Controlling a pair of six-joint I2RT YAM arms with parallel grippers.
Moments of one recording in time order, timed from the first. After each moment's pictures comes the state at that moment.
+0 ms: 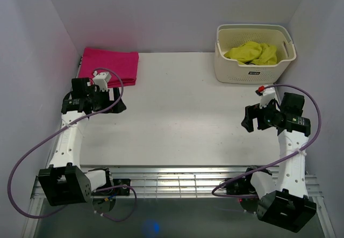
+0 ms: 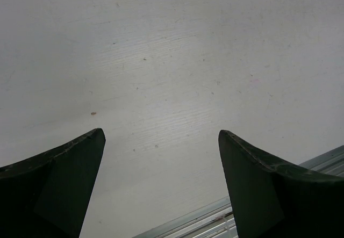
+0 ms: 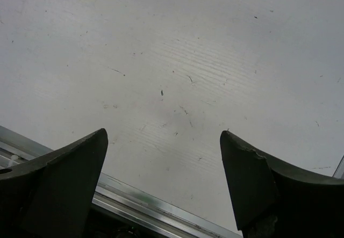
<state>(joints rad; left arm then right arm) 0.10 1.17 1.05 -0.72 0.46 0.07 -0.28 0.90 0.93 -0.93 -0.55 -0.50</state>
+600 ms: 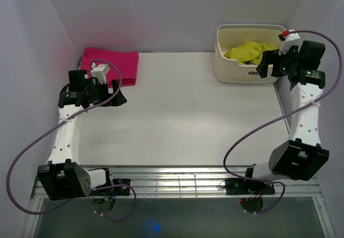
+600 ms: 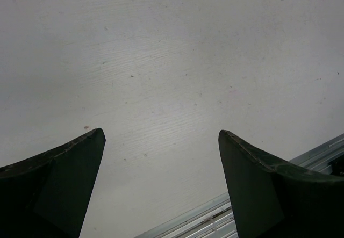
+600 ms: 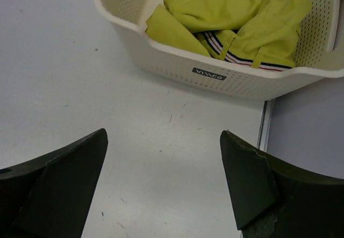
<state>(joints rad) 0.10 1.22 1.18 -0.76 0.51 0.04 -0.27 1.38 1.52 -0.67 -0.48 -0.31</state>
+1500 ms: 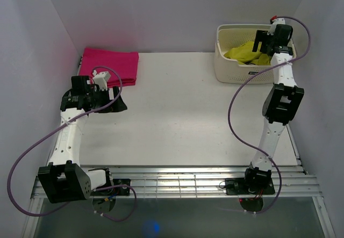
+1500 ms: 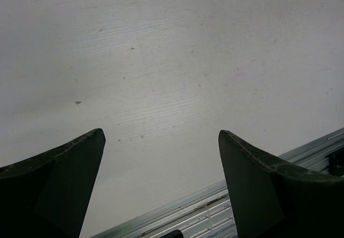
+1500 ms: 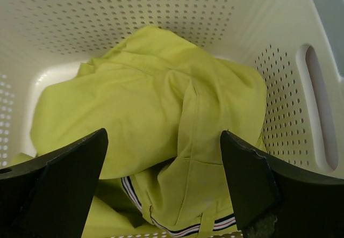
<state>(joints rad) 0.10 1.20 1.11 -0.79 0.49 0.02 -0.19 2.30 2.23 -0.36 -0.12 -0.07</state>
